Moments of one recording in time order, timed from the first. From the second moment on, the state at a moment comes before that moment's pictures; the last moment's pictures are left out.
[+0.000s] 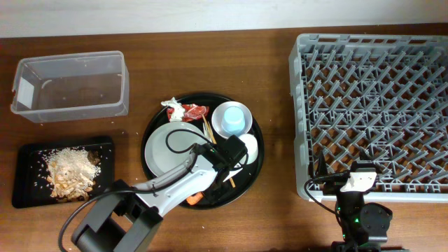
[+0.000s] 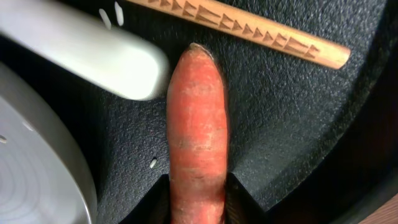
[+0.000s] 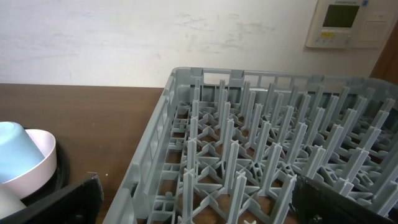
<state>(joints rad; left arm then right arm) -0.77 1.74 1.00 -0.85 -0.12 0.13 -0.08 0.01 0.01 -0.07 -0.05 -0.04</state>
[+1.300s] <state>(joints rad) 0.66 1.83 1.38 -0.92 0.08 -0.59 -0.08 0.01 0.01 -0.07 -0.05 -0.04</state>
